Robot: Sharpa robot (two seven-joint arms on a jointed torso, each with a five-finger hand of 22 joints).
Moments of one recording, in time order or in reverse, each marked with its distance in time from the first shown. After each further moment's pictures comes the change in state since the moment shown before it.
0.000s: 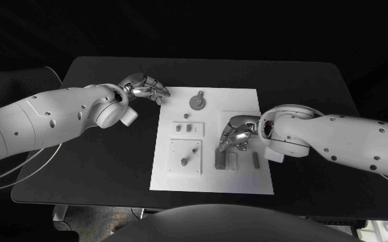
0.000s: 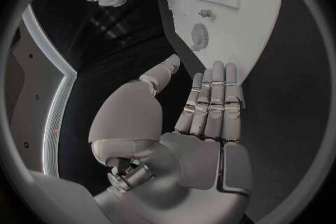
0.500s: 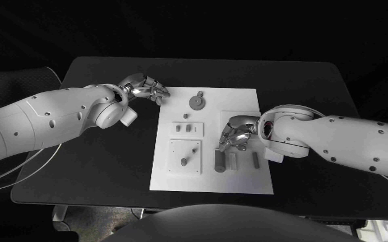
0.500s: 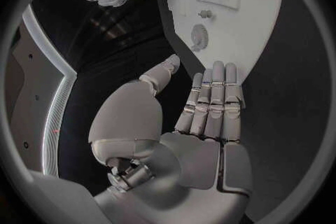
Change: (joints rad) left arm 0.000 0.001 0.000 0.000 -0.002 0.002 -0.003; left_hand 0.000 0.000 -0.003 0.003 0.000 0.000 0.000 0.000 0.000 0.000 0.000 0.000 0.000 0.000 0.000 0.000 0.002 0.005 0.000 0.000 0.000 0.001; right arm -0.002 -0.001 -0.001 0.003 -0.030 -0.009 0.017; right_hand 0.043 -0.033 -0.004 0.000 -0.002 0.010 0.012 0.005 -0.005 0.000 0.000 0.004 -0.003 -0.003 -0.002 0.000 -0.001 0.000 0.000 0.000 0.000 0.000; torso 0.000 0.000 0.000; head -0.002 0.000
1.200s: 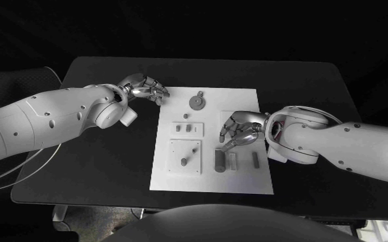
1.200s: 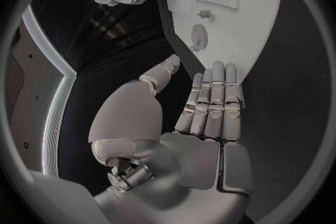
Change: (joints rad) left arm 0.000 -0.002 0.000 0.001 -0.002 0.001 -0.001; left_hand 0.000 0.000 0.000 0.000 0.000 -0.003 0.003 0.000 0.000 0.000 0.000 0.000 -0.001 0.000 0.000 -0.004 0.002 -0.003 0.000 0.000 0.000 0.001; right arm -0.002 -0.089 0.000 0.091 -0.169 -0.140 0.144; right_hand 0.028 -0.185 -0.031 0.003 0.000 -0.015 0.007 -0.004 -0.001 0.000 0.000 0.008 -0.003 0.009 0.001 0.005 -0.005 -0.008 0.008 -0.008 0.004 0.000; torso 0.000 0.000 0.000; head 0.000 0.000
